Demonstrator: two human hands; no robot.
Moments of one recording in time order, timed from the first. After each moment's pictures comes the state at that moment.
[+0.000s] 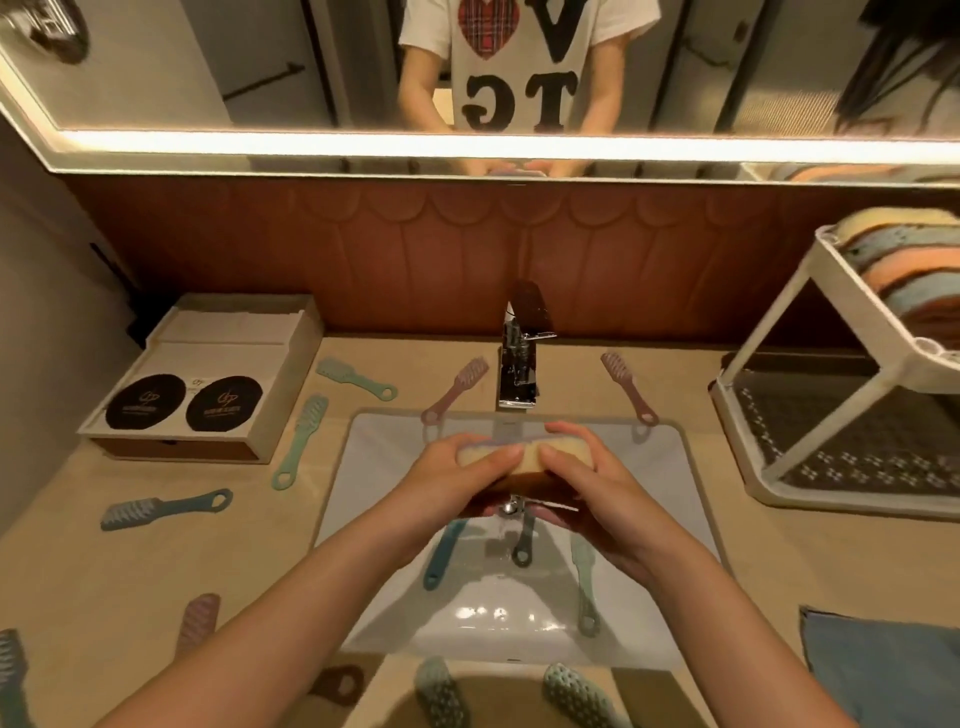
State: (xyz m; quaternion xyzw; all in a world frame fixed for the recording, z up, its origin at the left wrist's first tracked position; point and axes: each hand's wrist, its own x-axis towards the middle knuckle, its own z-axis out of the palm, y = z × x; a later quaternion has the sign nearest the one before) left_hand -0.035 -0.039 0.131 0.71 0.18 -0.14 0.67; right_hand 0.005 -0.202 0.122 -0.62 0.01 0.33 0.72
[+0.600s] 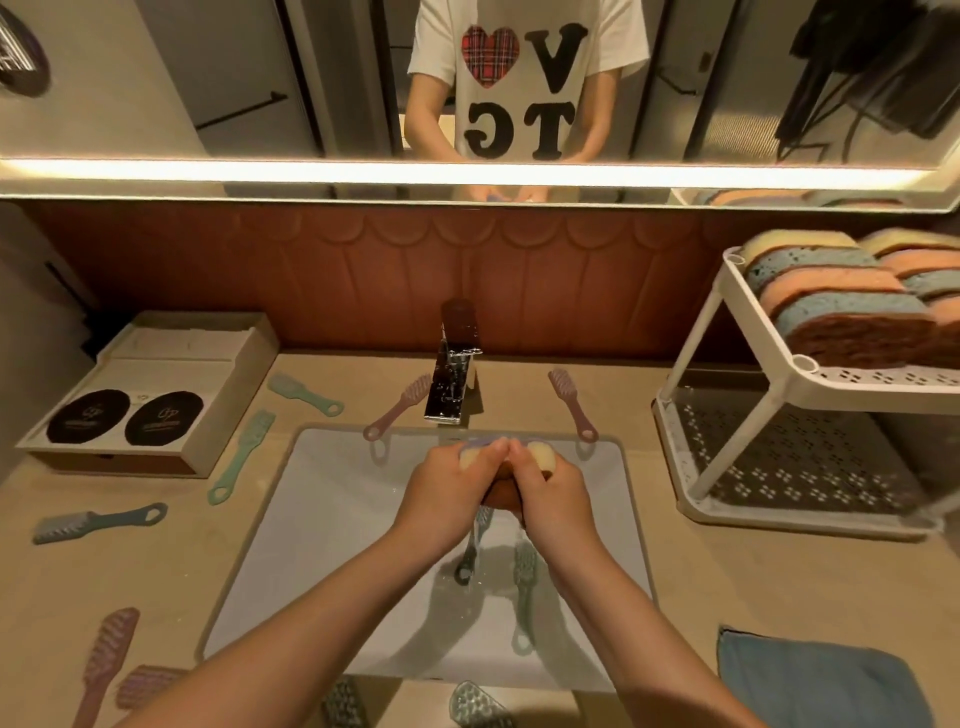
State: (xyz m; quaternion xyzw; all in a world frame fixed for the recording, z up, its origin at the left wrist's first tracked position) left_hand 0.001 -0.130 0.119 0.81 0.16 0.02 0.56; right_hand 0.026 -0.239 0.102 -0.74 0.01 0.14 0.66
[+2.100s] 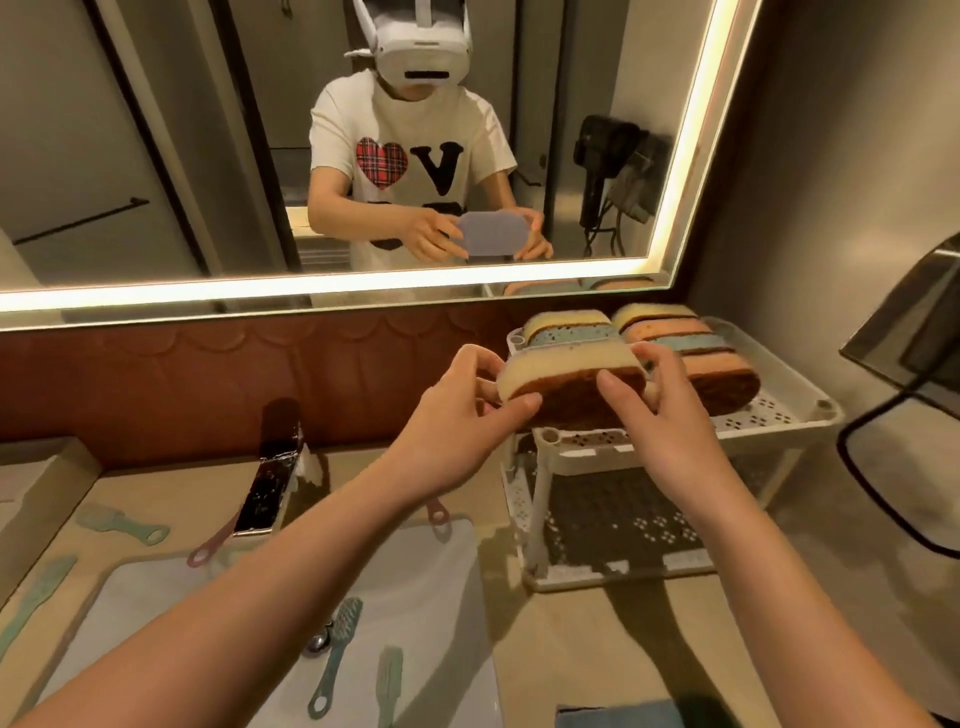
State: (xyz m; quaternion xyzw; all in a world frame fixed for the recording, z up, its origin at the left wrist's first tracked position) left_hand 0.099 -0.290 0.240 0.86 -0.11 0.06 0.49; right_hand 0.114 -0.482 0.223 -0.81 -0.07 -0.07 0.58
